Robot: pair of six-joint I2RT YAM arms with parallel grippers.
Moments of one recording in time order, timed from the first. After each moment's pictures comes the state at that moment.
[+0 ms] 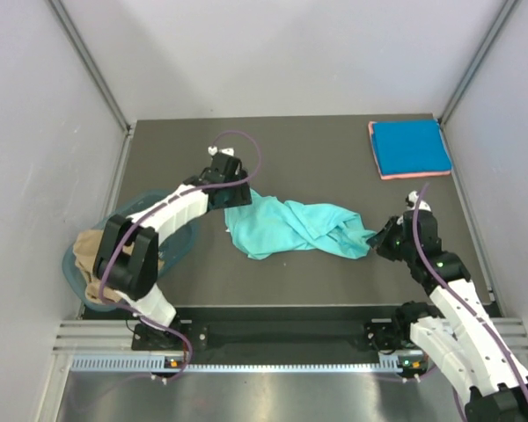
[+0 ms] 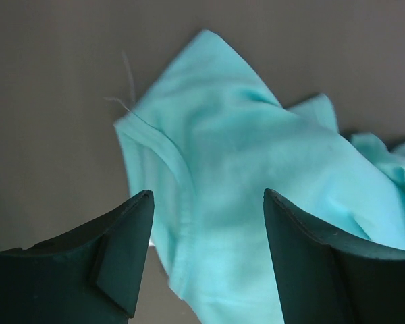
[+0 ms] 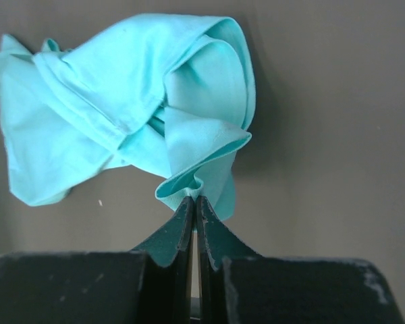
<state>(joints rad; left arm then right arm) -0.46 1.62 1.11 -0.37 -0.12 -0.51 0.23 0.66 0.56 -0.61 -0.03 0.63</state>
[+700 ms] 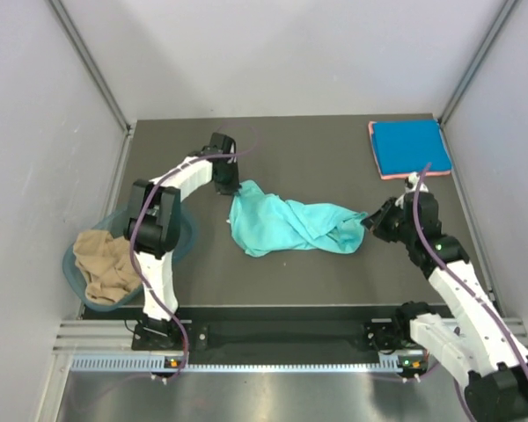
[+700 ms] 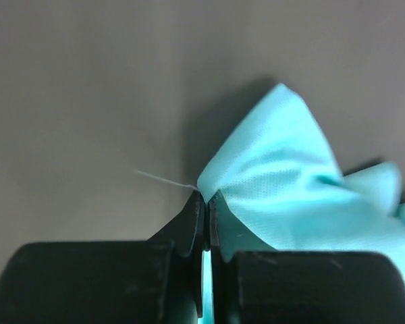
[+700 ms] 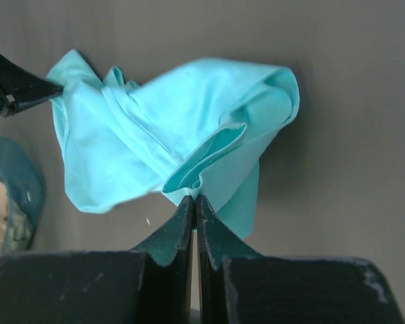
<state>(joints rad) -0.29 2.01 1.43 -0.47 0.07 -0.38 0.22 0.76 0.64 -0.51 -0.11 0.66</state>
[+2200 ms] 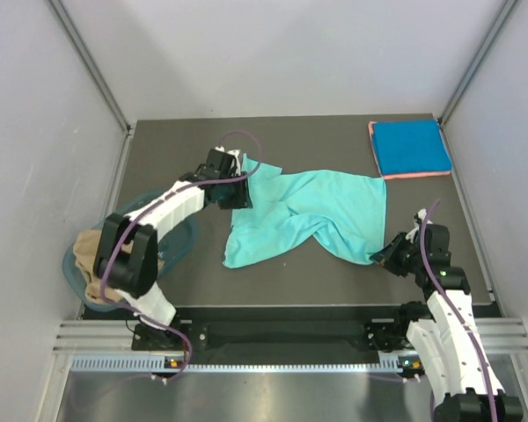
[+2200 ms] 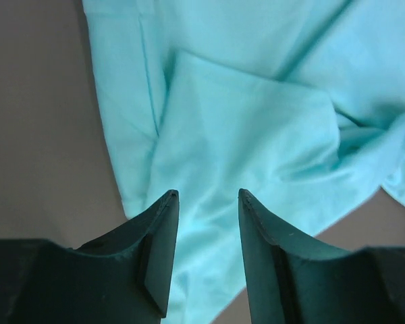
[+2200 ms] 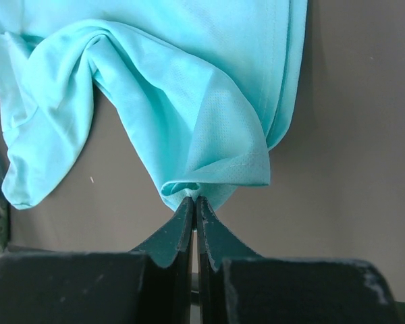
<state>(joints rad) -0.42 1.62 1.15 -0.43 0.12 -0.41 -0.05 0.59 0.43 -0.66 -0.33 0.58</state>
